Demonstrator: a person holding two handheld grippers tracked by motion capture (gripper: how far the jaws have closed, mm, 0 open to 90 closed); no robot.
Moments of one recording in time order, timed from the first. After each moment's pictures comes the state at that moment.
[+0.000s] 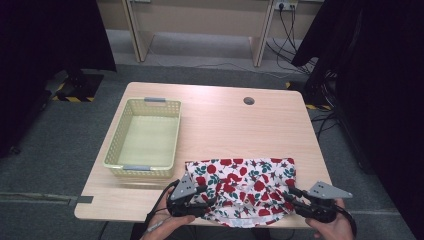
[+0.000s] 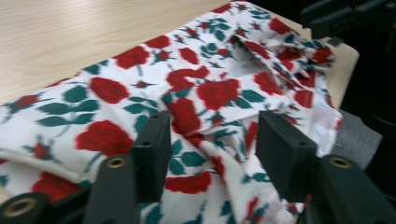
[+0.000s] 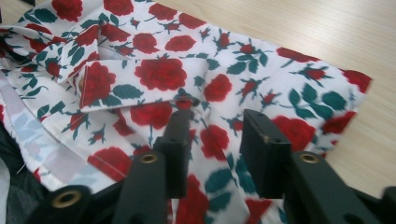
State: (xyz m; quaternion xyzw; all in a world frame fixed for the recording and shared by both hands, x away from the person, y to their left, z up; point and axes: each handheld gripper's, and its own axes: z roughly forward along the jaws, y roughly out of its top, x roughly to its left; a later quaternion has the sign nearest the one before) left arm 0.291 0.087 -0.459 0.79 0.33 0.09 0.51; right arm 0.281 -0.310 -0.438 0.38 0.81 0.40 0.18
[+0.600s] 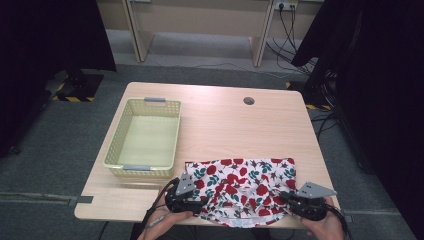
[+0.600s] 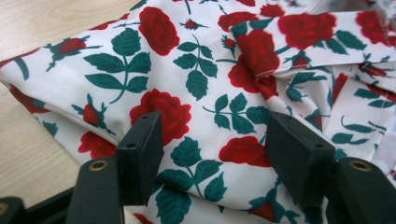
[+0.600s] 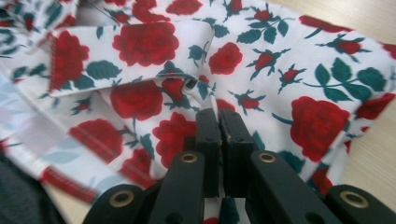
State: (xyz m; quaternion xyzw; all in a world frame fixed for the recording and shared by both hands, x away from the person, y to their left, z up) left arm 0.303 0.091 -0.483 0.83 0.35 0.13 0.42; right arm 0.287 -0.305 -0.459 0.36 0.84 0.37 0.18
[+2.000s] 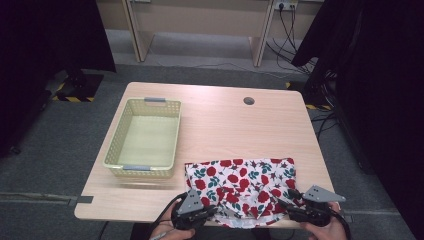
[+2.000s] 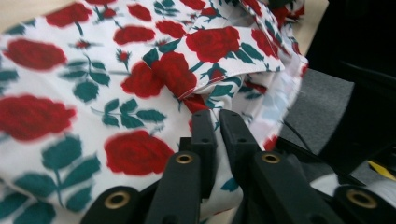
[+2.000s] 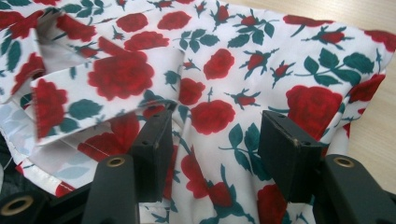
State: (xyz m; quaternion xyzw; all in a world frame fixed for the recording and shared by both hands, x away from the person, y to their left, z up) left arm 0.260 0.077 -0.480 0.83 0.28 0.06 0.48; right arm 0.277 -0.309 -0.462 0.40 0.81 0.40 0.17
